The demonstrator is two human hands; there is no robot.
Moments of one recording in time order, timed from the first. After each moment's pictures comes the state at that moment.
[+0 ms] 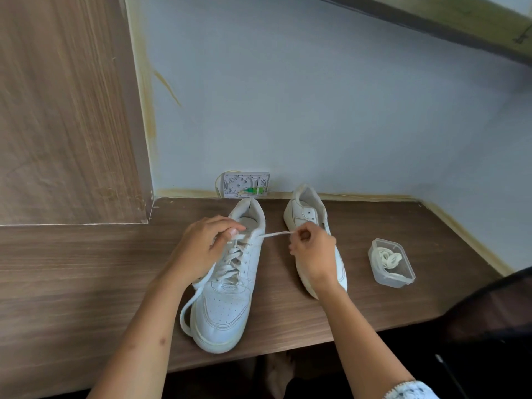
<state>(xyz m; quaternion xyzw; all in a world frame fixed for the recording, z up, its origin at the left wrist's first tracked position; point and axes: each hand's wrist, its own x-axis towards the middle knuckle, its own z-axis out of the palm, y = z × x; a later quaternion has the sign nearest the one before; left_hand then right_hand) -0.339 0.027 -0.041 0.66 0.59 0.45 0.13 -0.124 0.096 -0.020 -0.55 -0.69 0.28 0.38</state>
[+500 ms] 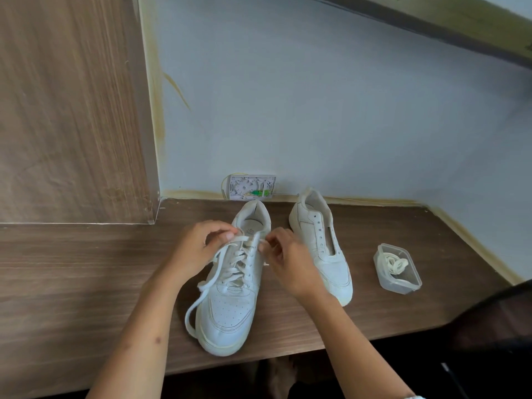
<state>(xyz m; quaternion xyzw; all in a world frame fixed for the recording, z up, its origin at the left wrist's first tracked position) -0.351 0.016 -0.035 0.60 0.61 0.47 0.22 -0.147 0.082 -0.032 -0.39 -0.85 0.23 0.28</state>
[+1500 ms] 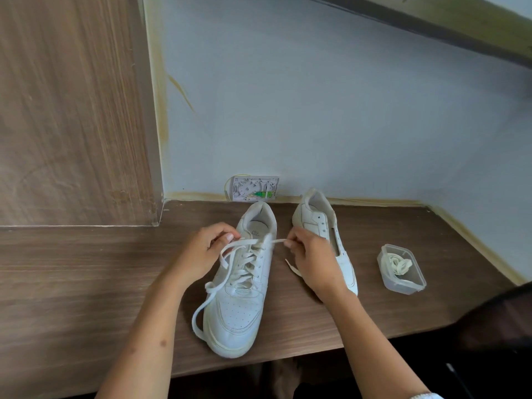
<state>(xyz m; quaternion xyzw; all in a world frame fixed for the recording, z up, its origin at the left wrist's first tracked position) -0.355 0.015 -0.040 0.59 0.63 0.43 0.25 -0.128 0.090 -0.018 -0.44 -0.84 0.18 0.27</state>
